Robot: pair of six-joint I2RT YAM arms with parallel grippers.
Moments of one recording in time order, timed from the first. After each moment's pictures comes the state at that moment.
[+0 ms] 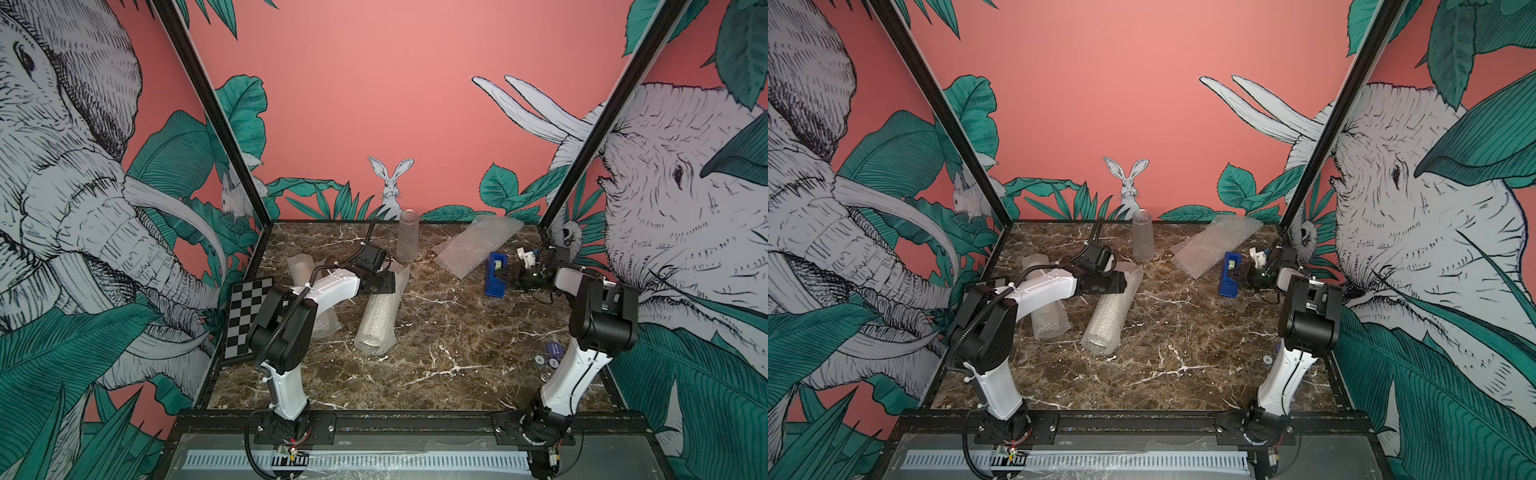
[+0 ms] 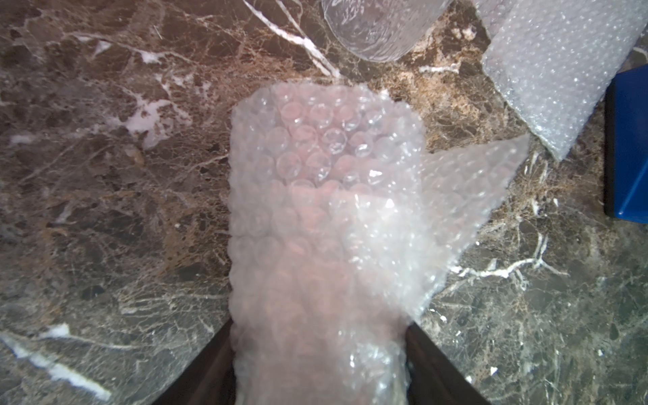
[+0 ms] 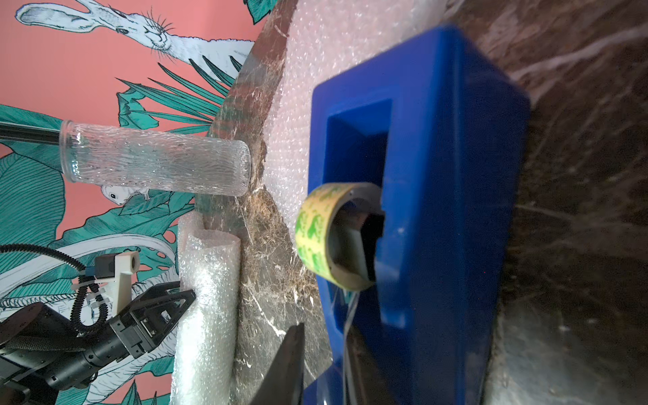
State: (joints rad) left arm -0.55 1.82 1.22 -0.37 0.07 -0.47; right arm -0.29 1.95 1.19 -0.30 -0.94 0.23
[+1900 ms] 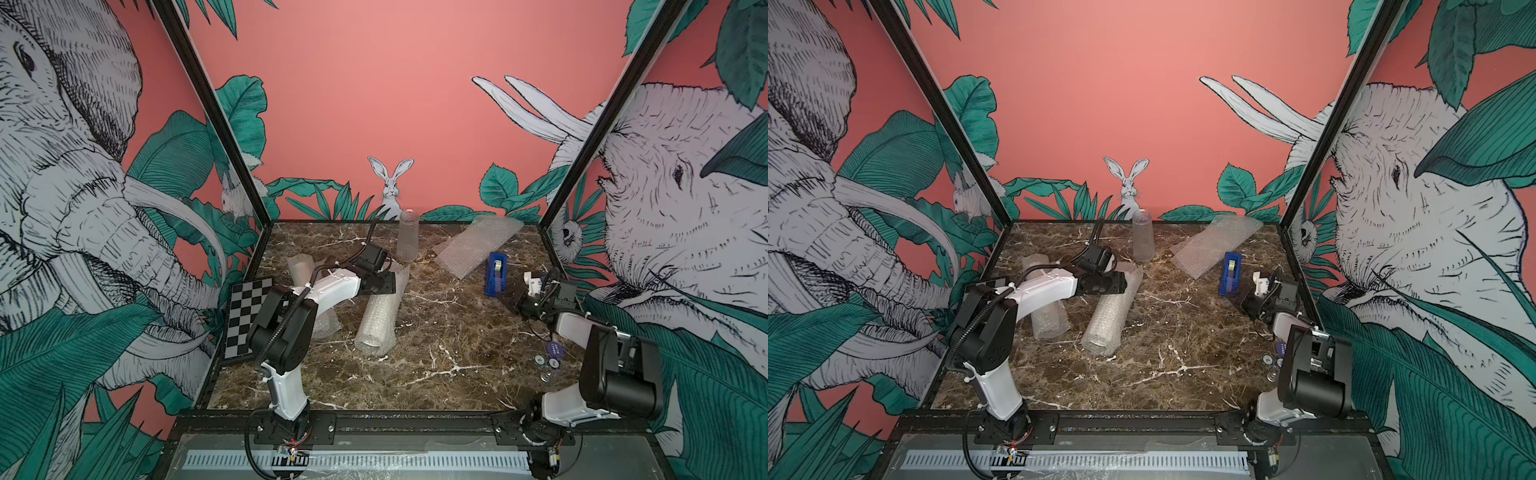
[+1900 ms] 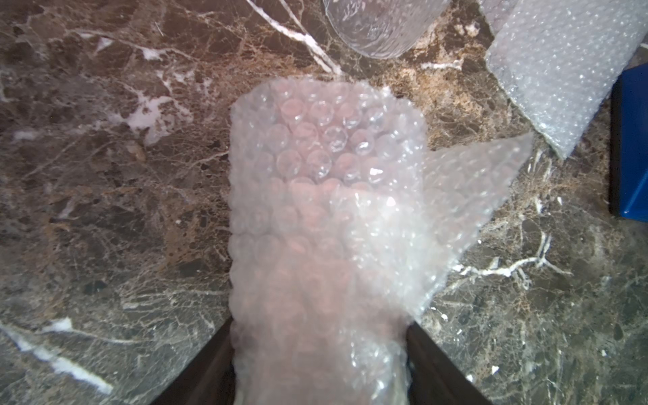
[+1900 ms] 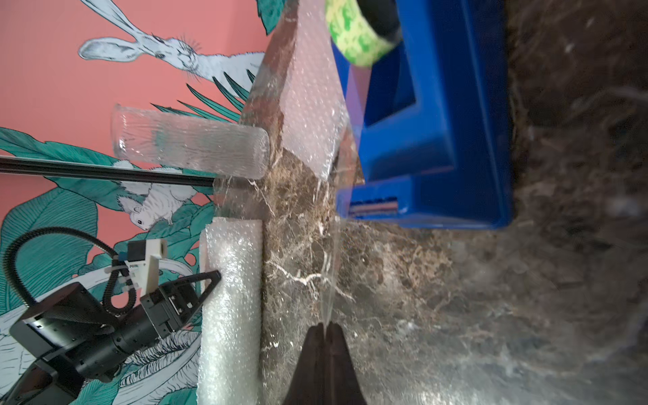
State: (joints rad) left arm -0.55 1.82 1.23 -0.39 0.06 -0.47; right arm -0.26 1.48 0.60 0.07 -0.86 0.53
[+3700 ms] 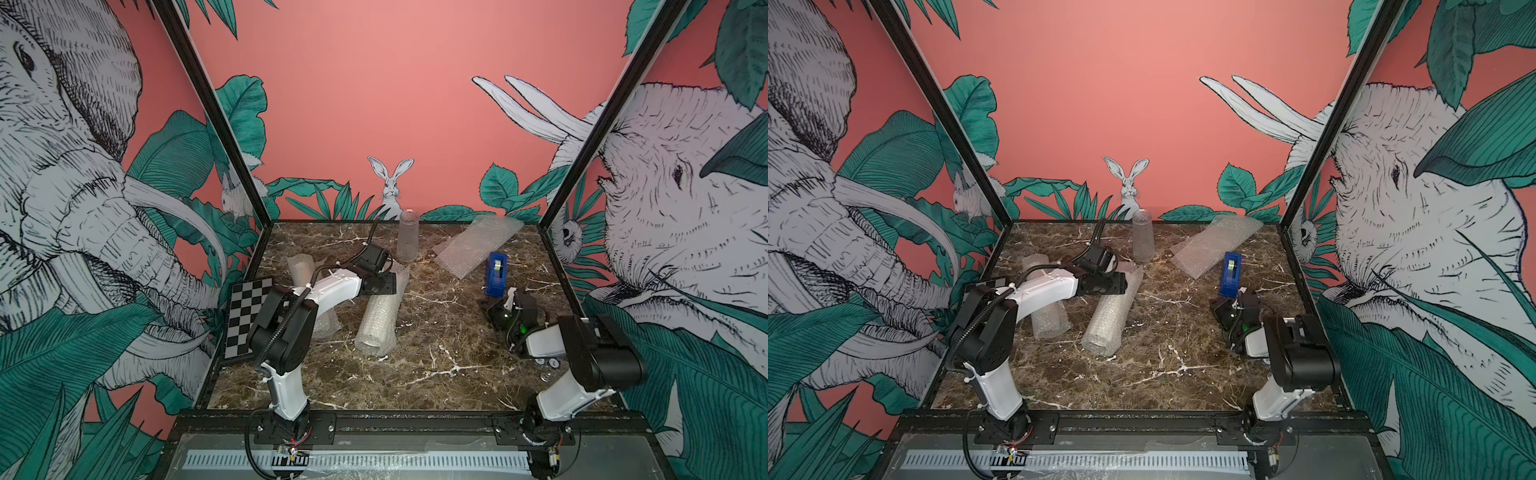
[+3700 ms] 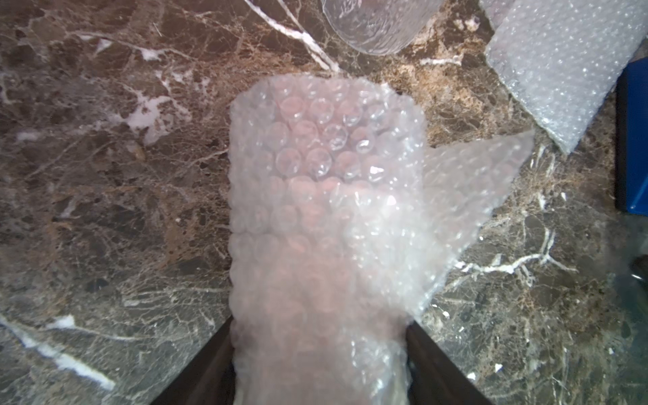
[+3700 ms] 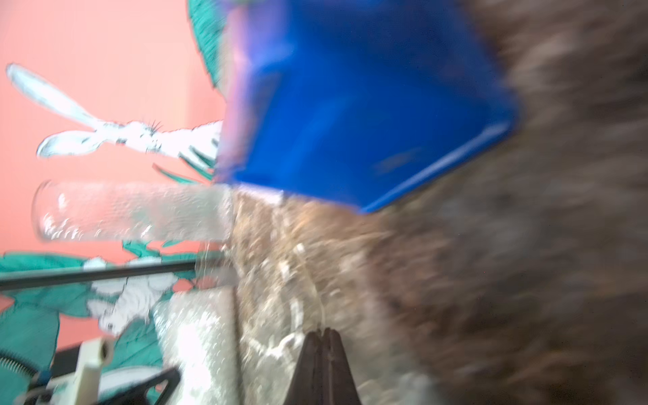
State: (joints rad) left arm -0.56 1.81 1.23 -0.40 0.05 -0.46; right arm 0.09 1.55 0.36 0.71 -0.38 1.03
